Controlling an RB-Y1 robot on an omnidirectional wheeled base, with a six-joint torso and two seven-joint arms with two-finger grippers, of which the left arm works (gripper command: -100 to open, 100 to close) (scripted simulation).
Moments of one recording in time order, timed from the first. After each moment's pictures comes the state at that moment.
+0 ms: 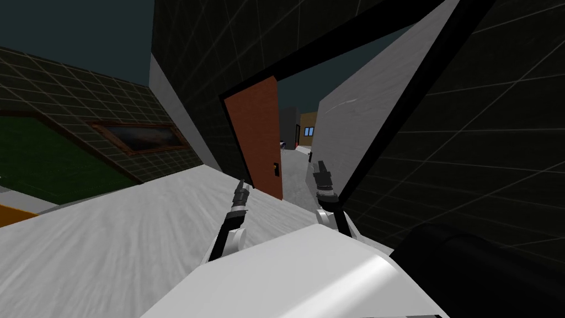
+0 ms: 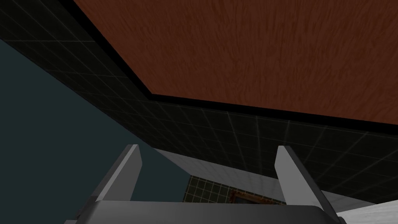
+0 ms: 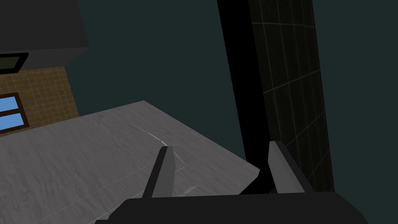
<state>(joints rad) 0.32 0.06 -0.15 -1.90 0.05 -0.34 -0.07</state>
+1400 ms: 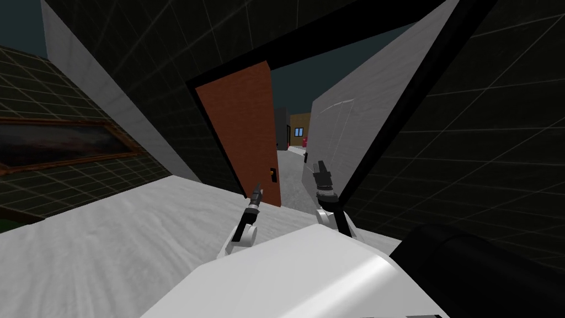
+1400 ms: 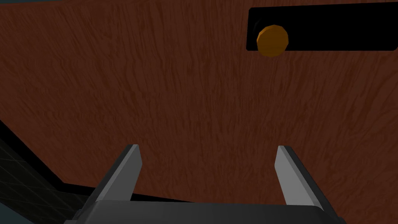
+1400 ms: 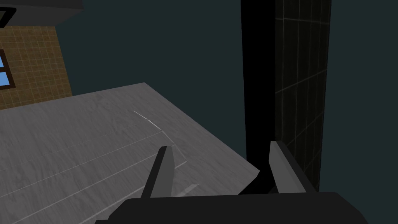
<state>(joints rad) 0.16 0.10 -0.30 -1.59 0.05 -0.30 0.00</state>
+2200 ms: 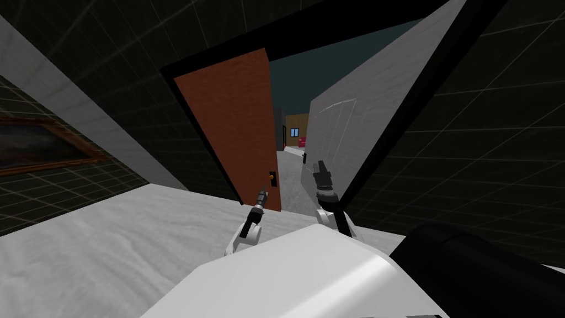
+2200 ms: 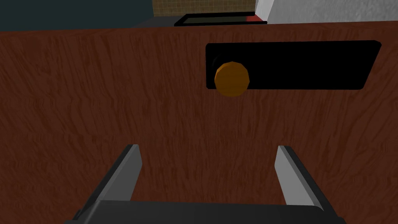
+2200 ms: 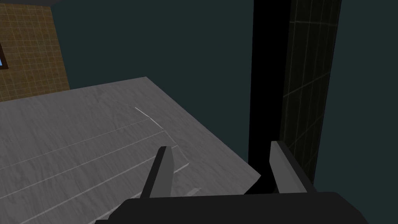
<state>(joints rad) 0.09 0.10 -0.37 -1.45 0.04 -0.28 0.02</state>
